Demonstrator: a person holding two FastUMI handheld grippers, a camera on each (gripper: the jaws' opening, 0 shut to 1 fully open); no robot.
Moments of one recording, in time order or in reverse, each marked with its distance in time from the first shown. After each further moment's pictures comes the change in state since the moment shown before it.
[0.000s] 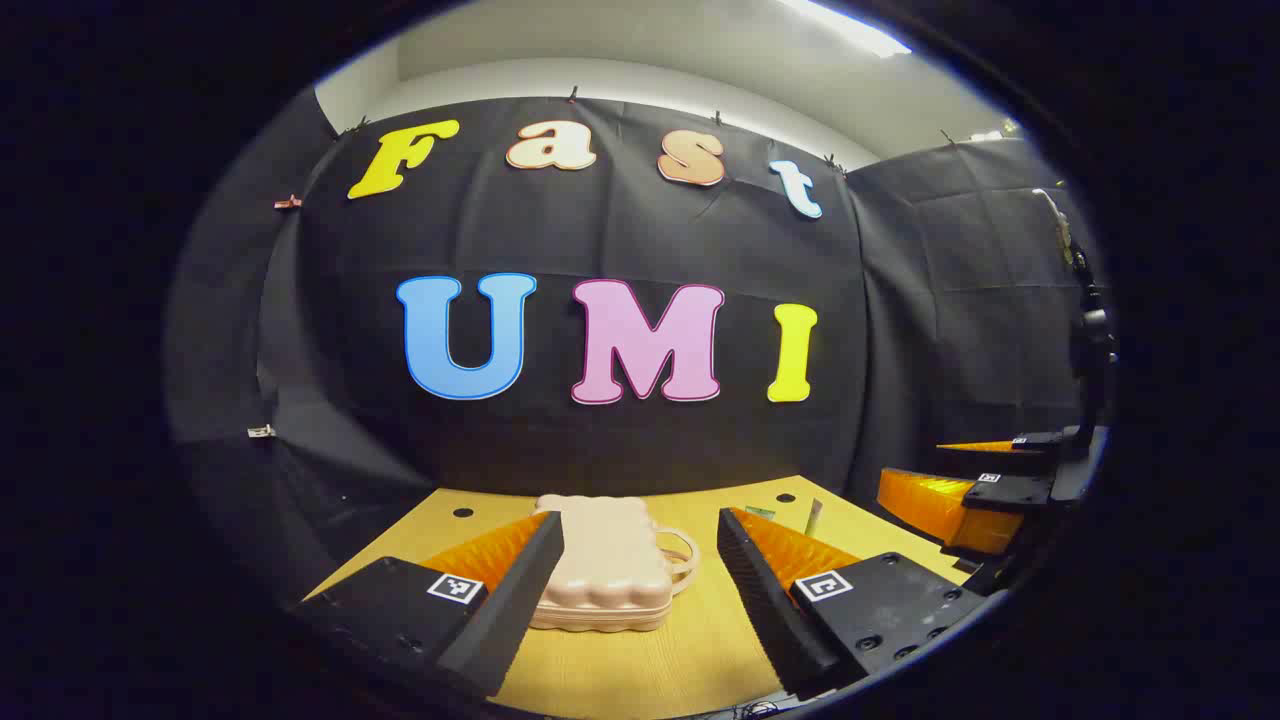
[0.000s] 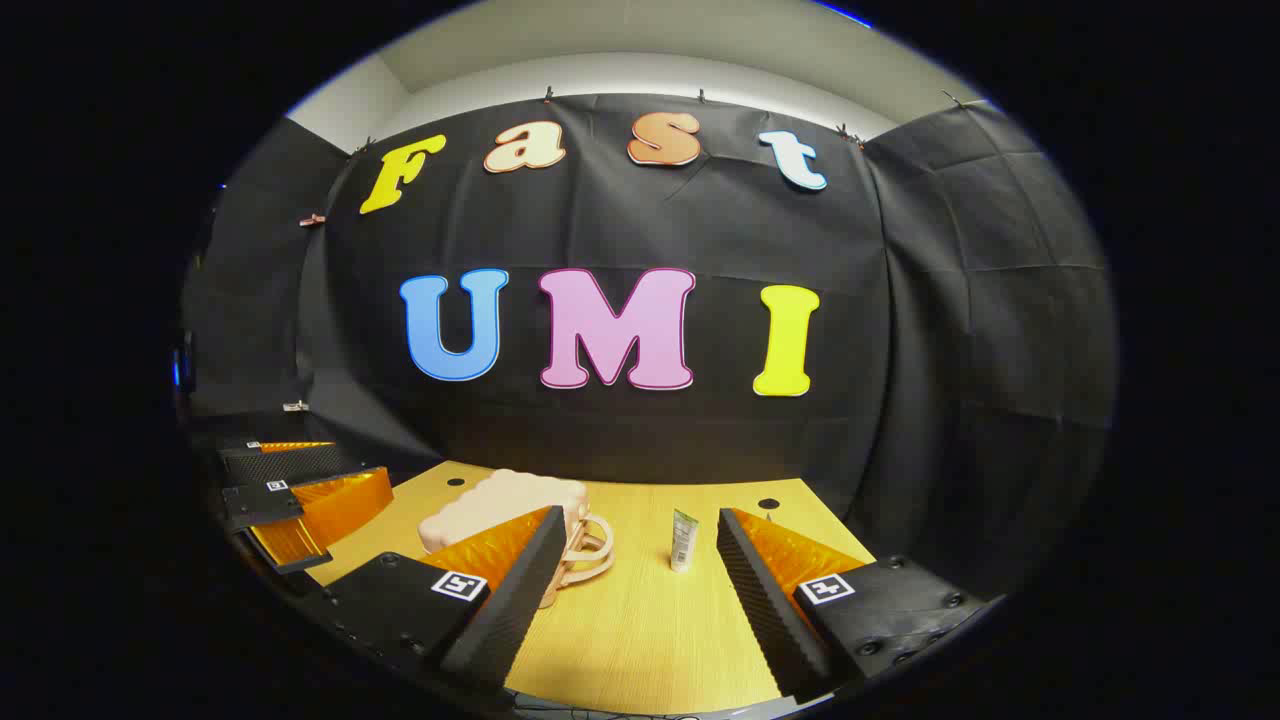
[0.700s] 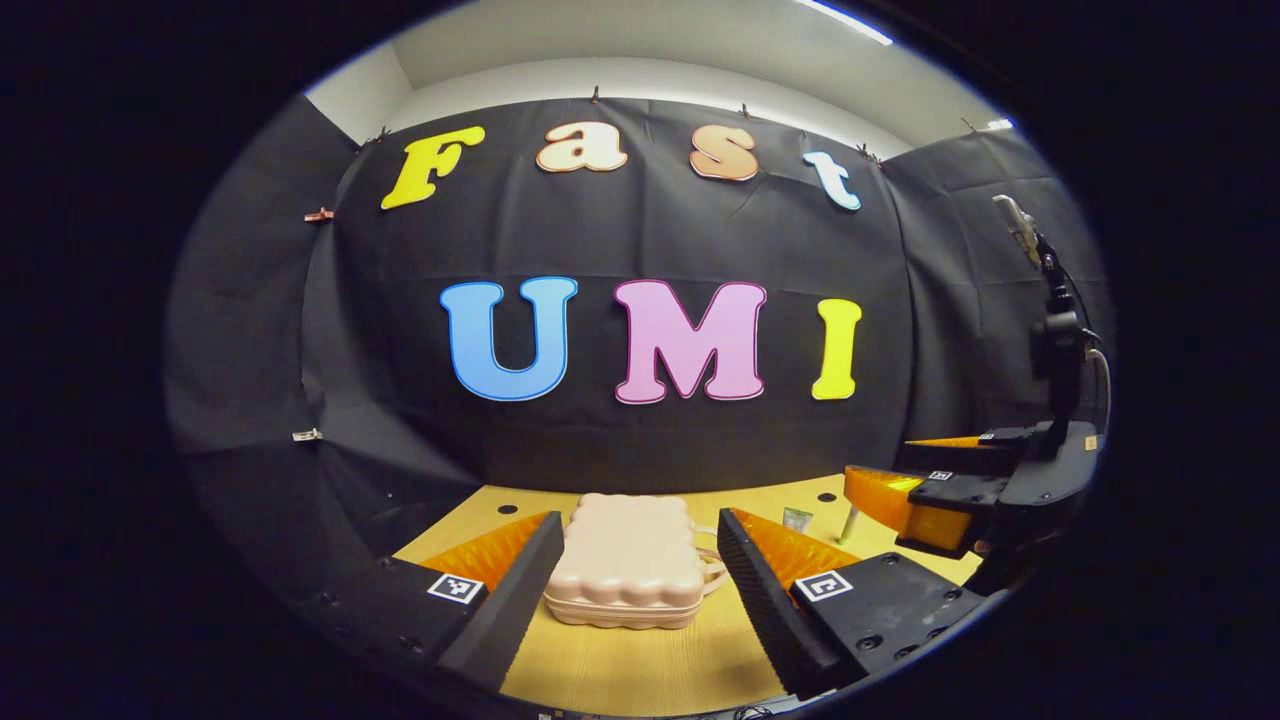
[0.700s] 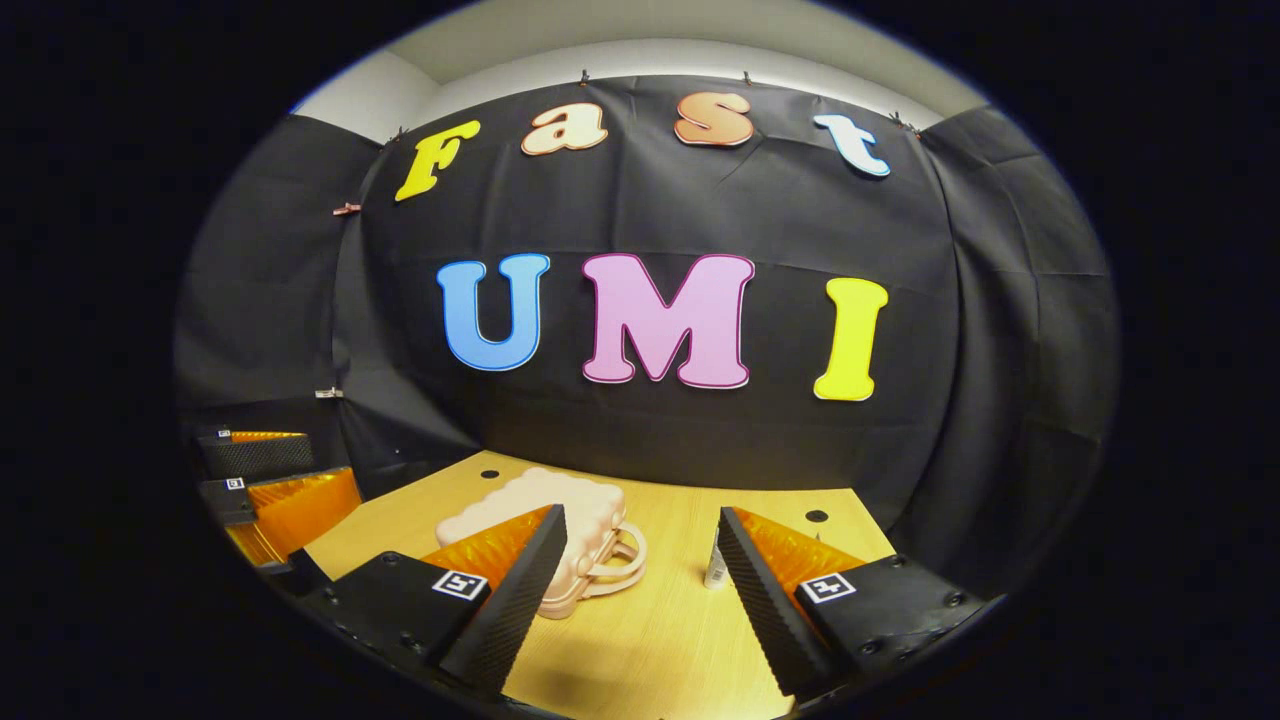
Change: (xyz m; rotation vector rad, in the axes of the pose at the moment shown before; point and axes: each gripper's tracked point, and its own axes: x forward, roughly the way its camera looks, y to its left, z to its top) left arm -0.002 0.011 0.011 0.012 0.026 0.144; right arm 0.061 0.020 0.005 -0.029 0.039 0.164
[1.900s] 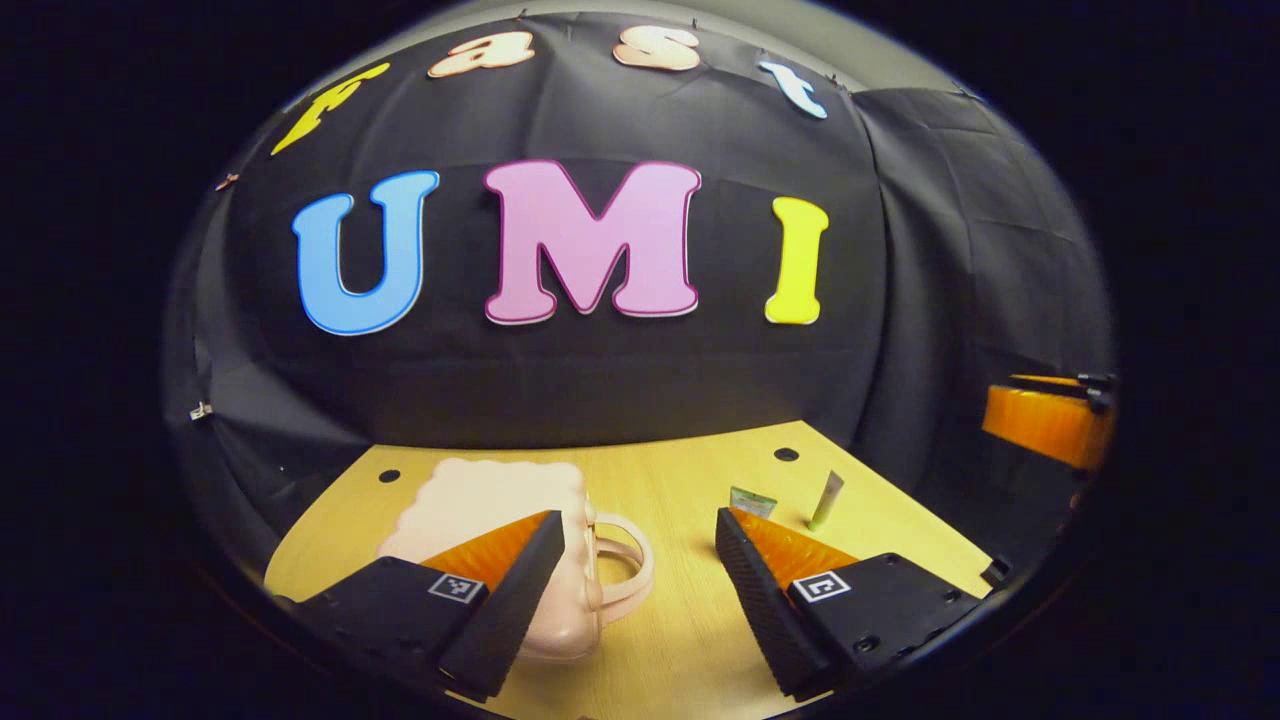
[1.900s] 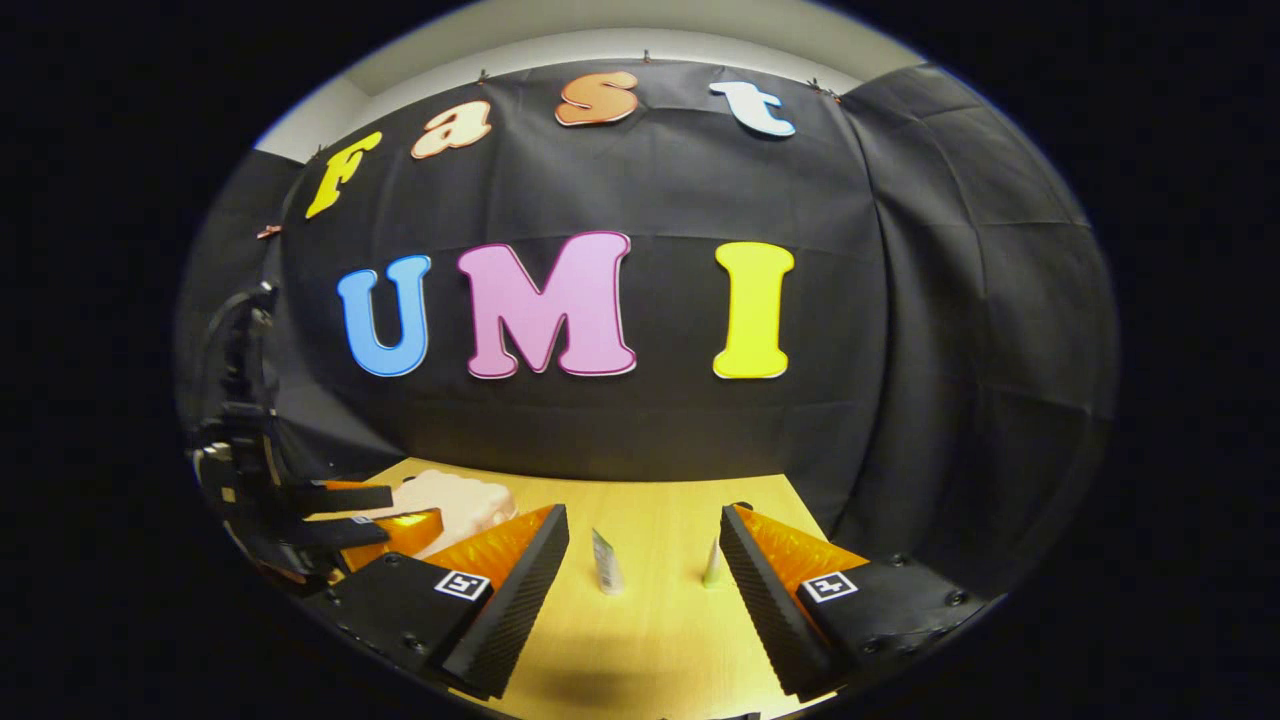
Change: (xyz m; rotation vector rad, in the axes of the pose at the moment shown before) left arm 0.216 -0.134 -0.106 0.039 0.273 -0.175; right arm 0.033 -0.183 -0.024 0.091 0.027 -0.176
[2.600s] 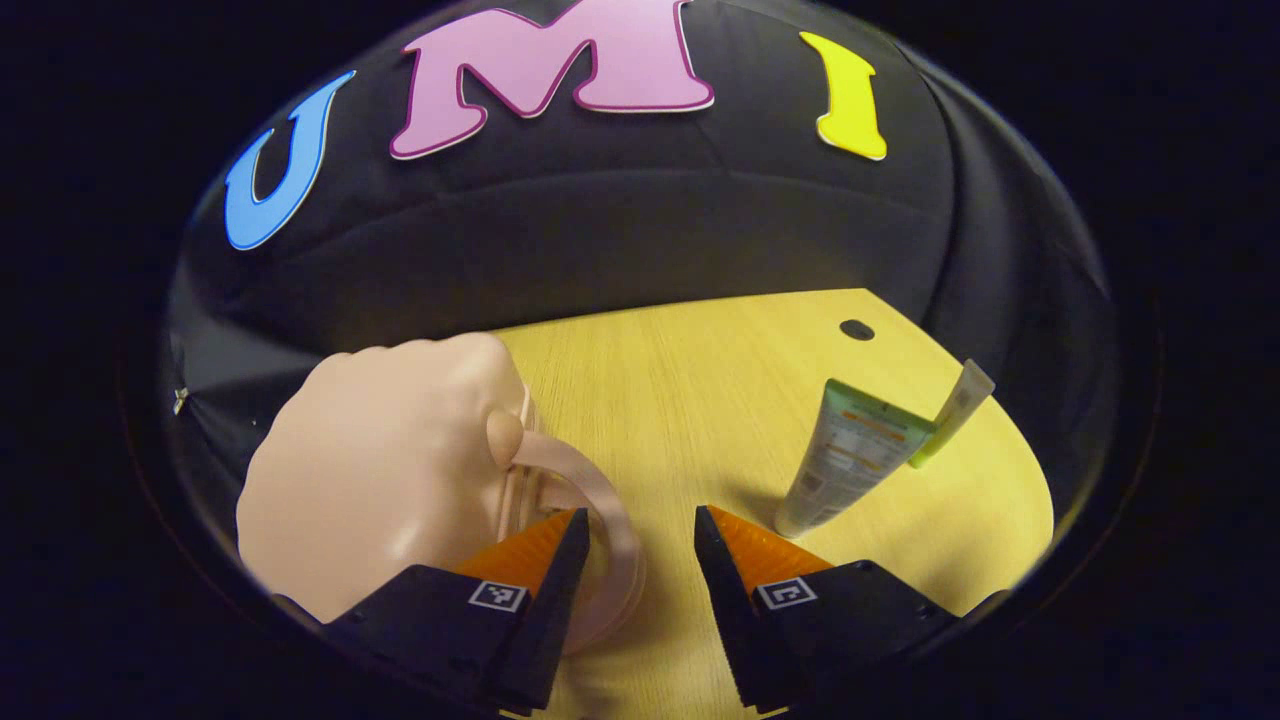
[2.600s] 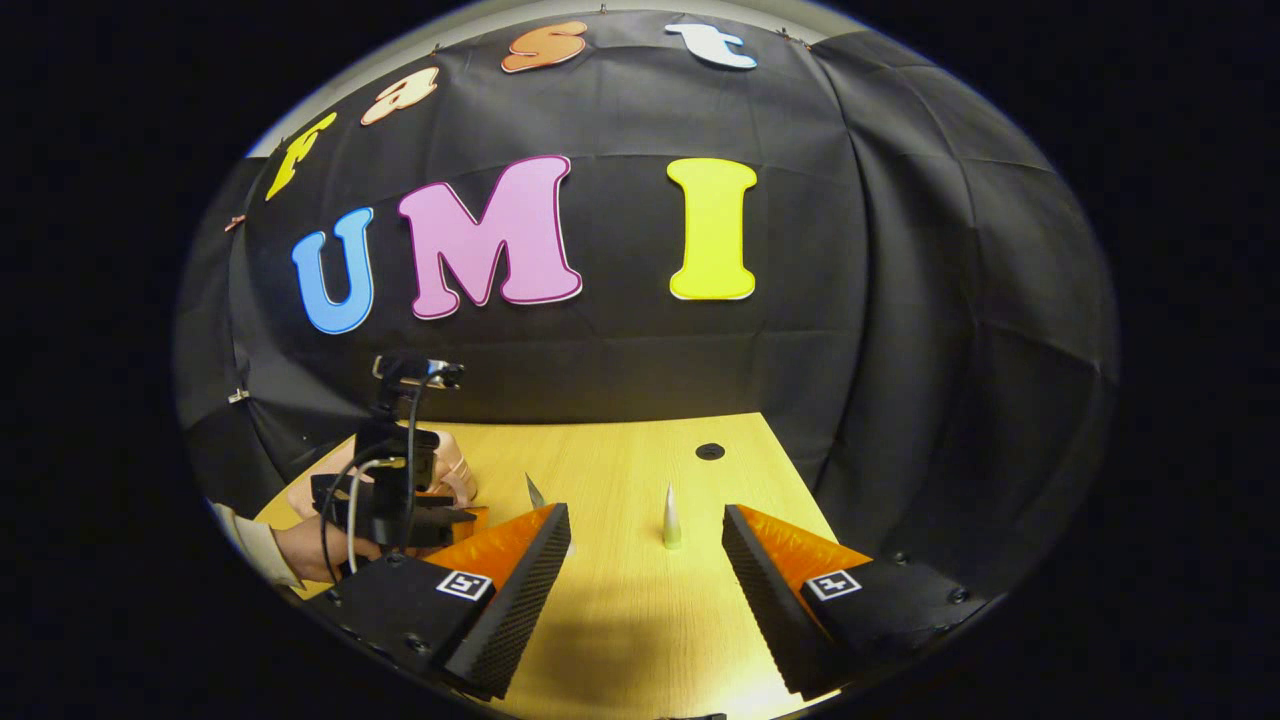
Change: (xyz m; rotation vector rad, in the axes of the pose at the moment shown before) left arm 0.157 -0.014 -0.123 0.027 0.384 0.102; right arm 0.036 -0.046 -0.066 0.024 0.172 -0.032
